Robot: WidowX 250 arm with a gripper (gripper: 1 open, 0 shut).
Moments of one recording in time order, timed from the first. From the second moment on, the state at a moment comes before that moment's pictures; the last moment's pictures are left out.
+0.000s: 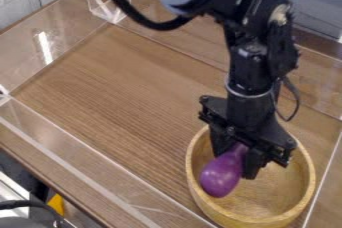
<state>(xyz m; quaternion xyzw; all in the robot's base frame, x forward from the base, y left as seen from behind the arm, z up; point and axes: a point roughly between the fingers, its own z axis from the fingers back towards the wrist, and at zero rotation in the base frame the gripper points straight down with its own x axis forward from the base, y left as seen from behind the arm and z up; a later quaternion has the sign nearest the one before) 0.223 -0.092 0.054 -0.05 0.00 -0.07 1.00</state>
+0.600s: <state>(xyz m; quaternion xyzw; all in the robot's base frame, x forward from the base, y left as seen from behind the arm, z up) 0.230 -0.081 0.049 -0.05 -0.01 -0.13 0.99</state>
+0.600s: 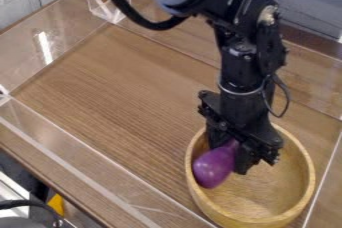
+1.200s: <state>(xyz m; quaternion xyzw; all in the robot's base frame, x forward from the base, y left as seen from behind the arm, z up) 0.223 -0.067 0.050 -0.05 -0.02 -0.11 0.99</state>
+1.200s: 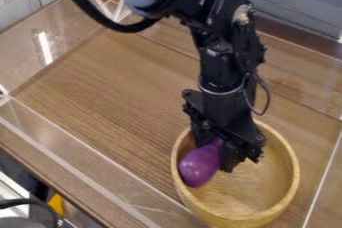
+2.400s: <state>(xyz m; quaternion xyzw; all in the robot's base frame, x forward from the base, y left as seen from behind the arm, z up) 0.210 -0.058 0.036 -0.05 -0.01 -0.10 0.99</state>
